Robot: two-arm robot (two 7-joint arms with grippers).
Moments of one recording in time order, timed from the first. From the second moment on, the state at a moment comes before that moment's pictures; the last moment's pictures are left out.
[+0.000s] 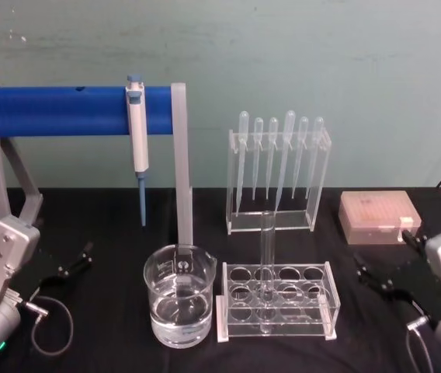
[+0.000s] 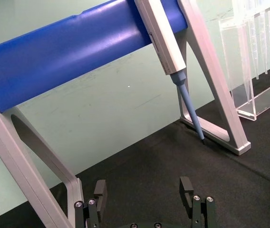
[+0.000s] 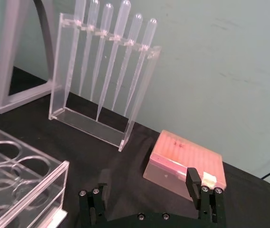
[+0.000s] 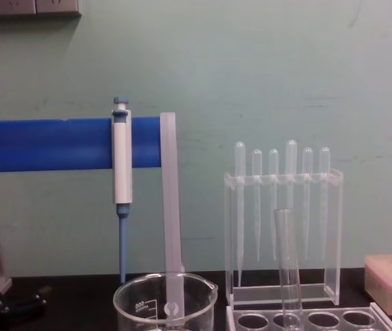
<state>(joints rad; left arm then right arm) -0.20 0.60 0.45 -1.41 -0.25 -0.12 0.03 0.14 0.63 -0.42 -1.47 0.25 -0.13 -0.04</state>
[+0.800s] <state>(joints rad) -0.20 0.60 0.45 -1.41 -0.25 -0.12 0.03 -0.08 0.70 -0.31 -1.80 0.64 -0.06 0.28</state>
